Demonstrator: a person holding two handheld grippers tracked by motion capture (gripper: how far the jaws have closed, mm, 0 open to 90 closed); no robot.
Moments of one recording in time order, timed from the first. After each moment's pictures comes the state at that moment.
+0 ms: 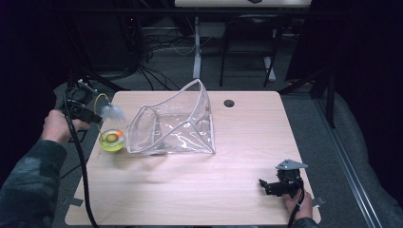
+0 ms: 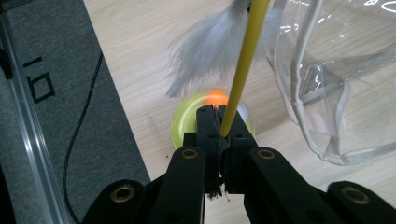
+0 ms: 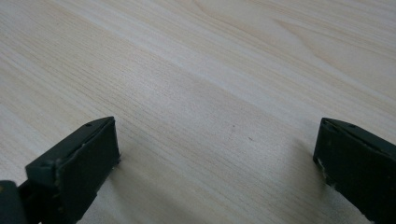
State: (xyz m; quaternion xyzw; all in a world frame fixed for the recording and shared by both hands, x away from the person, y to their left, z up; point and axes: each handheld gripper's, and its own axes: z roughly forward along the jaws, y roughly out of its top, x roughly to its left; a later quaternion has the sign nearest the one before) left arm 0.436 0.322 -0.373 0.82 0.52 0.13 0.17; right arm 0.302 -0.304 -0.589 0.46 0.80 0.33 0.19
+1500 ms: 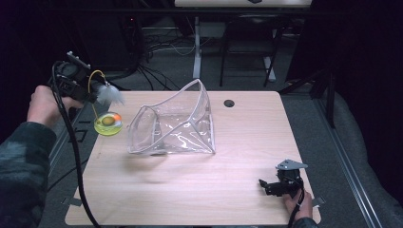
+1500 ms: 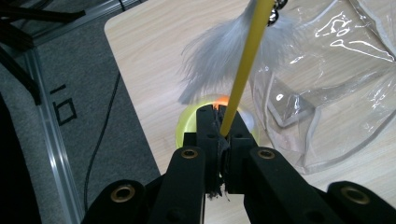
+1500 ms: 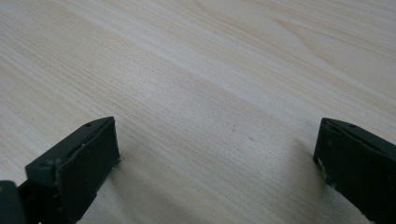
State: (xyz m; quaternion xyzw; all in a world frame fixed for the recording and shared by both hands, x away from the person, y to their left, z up) left arm 0.437 0.309 -0.293 0.83 0.50 0.17 0.19; right arm 0.302 -0.304 -0.589 0.46 0.80 0.33 0.19
